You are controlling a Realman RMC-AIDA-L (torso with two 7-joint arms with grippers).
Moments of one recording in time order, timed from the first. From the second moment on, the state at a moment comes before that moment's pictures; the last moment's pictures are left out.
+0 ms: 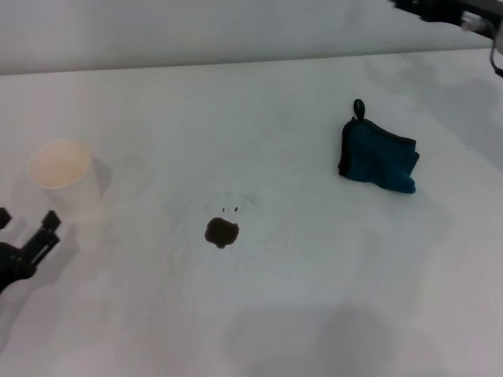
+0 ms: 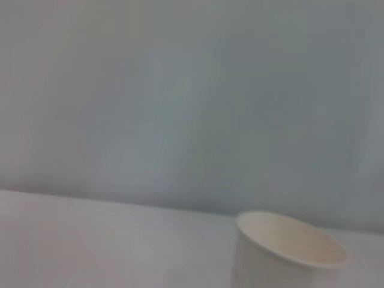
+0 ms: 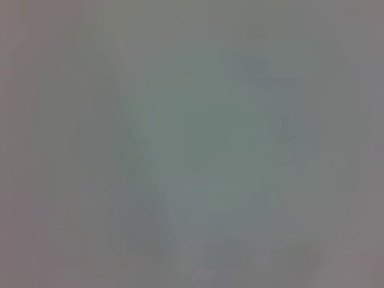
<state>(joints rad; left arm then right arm) -0.20 -2.10 1.44 0.15 -2.66 -1.21 2.53 0.52 1.93 -1.17 -0.68 1.79 0.66 -1.52</state>
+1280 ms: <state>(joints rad) -0.21 -2.08 1.42 0.15 -2.81 -1.21 2.54 0.67 2.02 -1.34 -0.89 0.43 1.05 -0.48</state>
